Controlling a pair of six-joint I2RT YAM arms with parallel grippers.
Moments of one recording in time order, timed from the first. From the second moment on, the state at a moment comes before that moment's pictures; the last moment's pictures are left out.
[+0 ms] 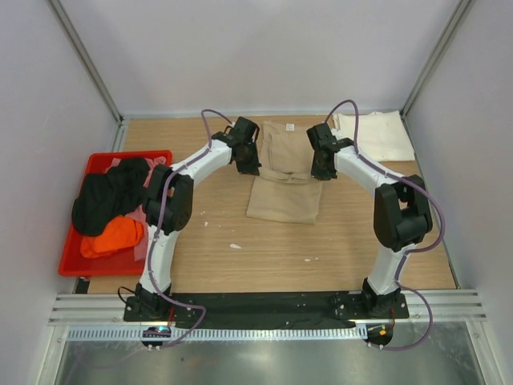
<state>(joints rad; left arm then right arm) -0.51 2.18 1.80 -0.62 0.07 -0.62 0.35 1.83 1.38 -0.66 0.30 0.50</state>
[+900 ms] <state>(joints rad) -0.49 2.27 1.99 -0.66 0.08 -0.57 0.30 1.99 1.64 -0.73 0.31 0.42</state>
